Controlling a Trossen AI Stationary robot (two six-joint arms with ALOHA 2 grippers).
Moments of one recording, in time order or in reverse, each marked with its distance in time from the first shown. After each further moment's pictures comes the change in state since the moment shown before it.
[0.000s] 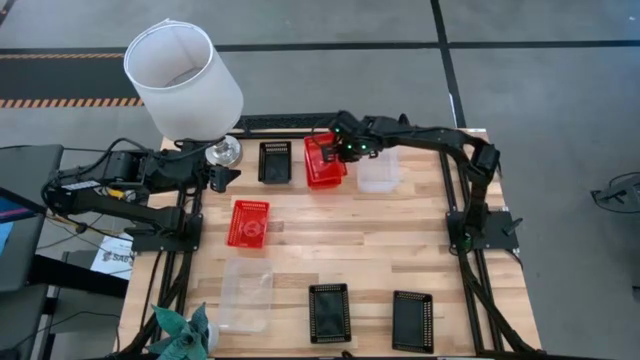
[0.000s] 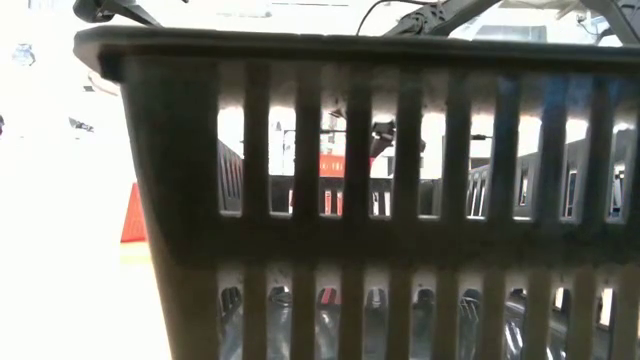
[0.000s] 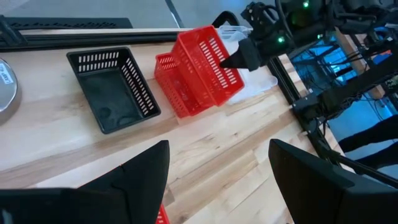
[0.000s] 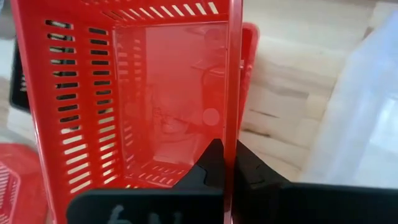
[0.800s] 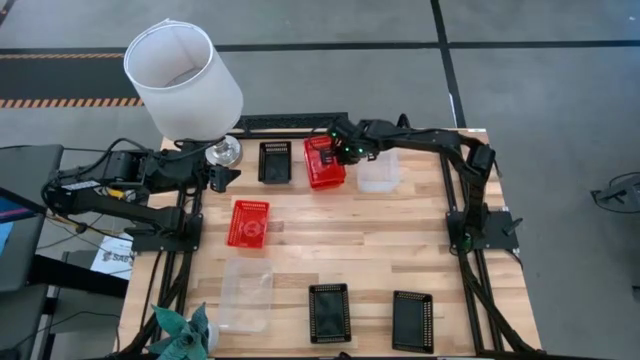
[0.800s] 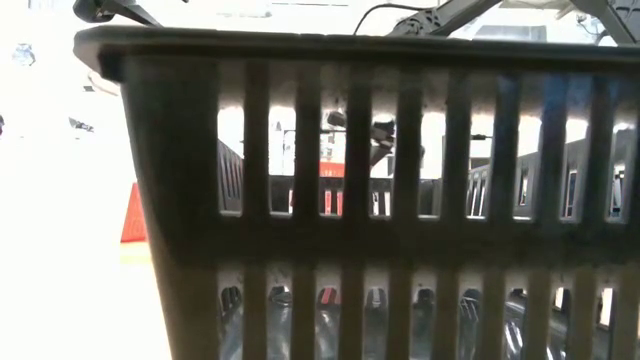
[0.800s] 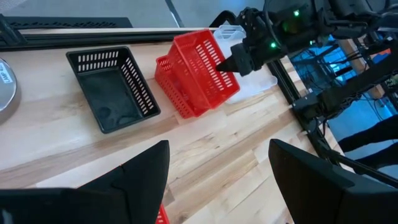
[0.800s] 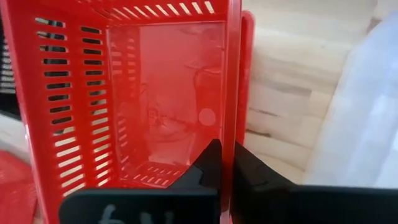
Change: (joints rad) left arm 0.000 0.000 0.000 0.000 0.003 0.000; right arm 0.020 0.033 0.000 0.007 0.032 0.027
